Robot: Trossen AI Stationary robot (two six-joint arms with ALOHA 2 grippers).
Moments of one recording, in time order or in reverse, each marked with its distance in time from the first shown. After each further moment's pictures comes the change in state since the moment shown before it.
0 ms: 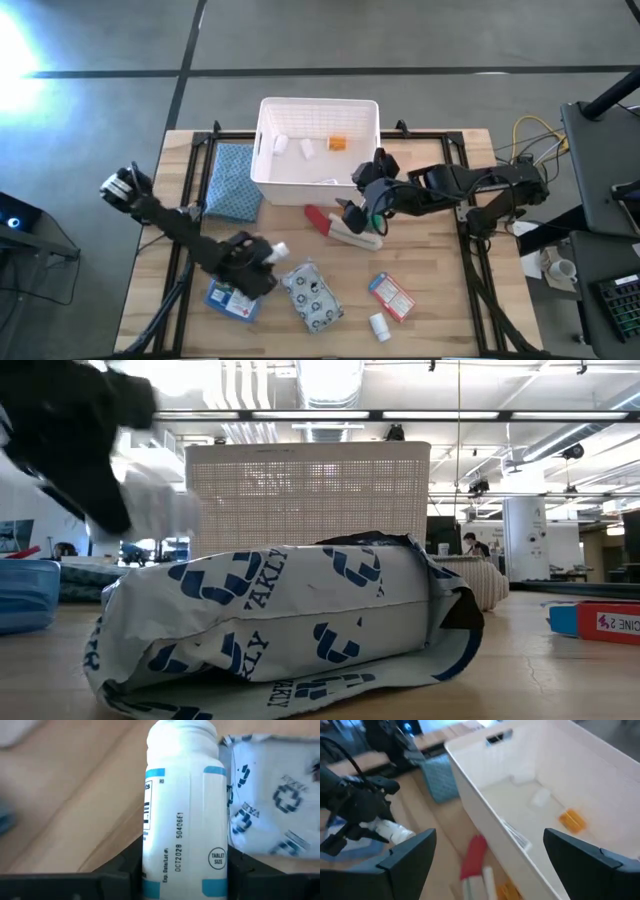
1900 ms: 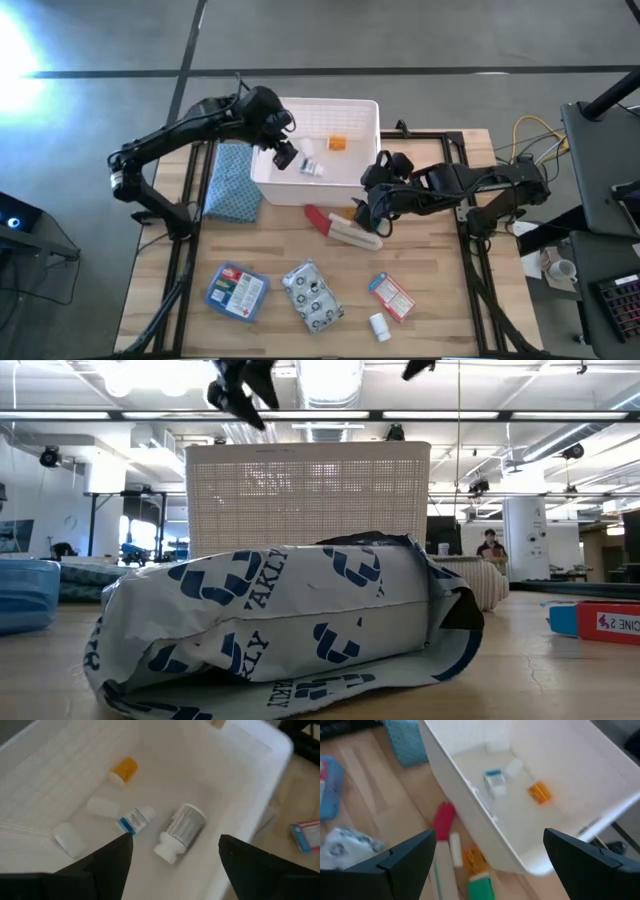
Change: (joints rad) left arm 1.024 0.017 0.853 -0.418 0.509 1.032; right arm -0.001 -0.010 0.000 -0.263 0.024 0.046
